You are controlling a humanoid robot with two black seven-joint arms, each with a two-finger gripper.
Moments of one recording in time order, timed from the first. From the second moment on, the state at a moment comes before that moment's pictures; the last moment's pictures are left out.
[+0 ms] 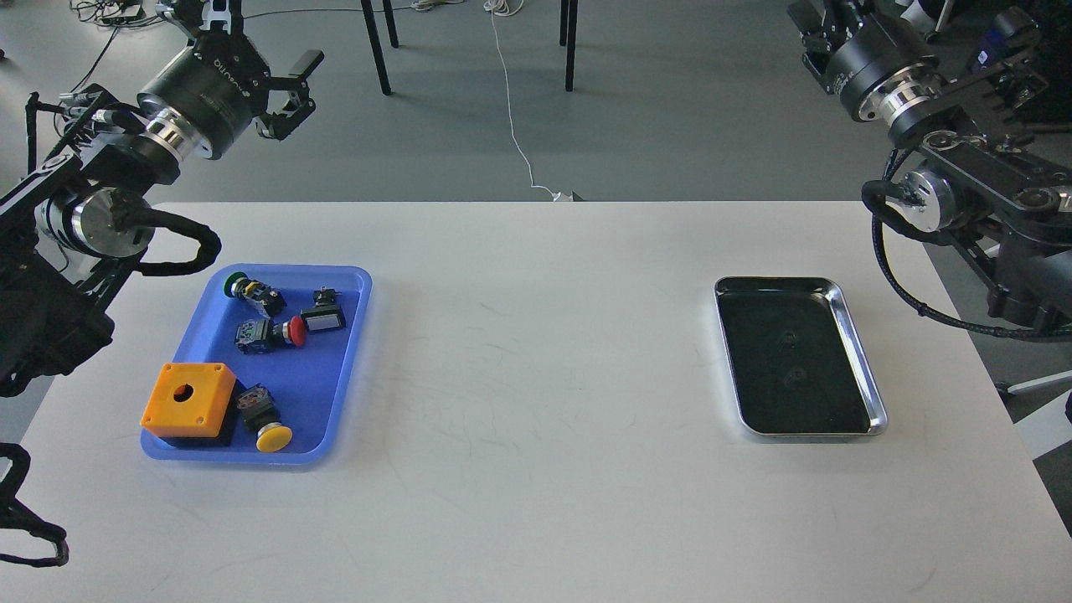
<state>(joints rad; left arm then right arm) -0.90 0.45 -0.80 -0.79 0.13 -0.39 -0.21 1.14 -0.42 0.37 0.68 -0.18 0.00 0.49</state>
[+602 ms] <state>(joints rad) -0.86 0.32 -0.85 -0.64 -0.08 -0.40 -0.20 0.81 -0.33 0.96 0.68 0.19 0.30 0.27</state>
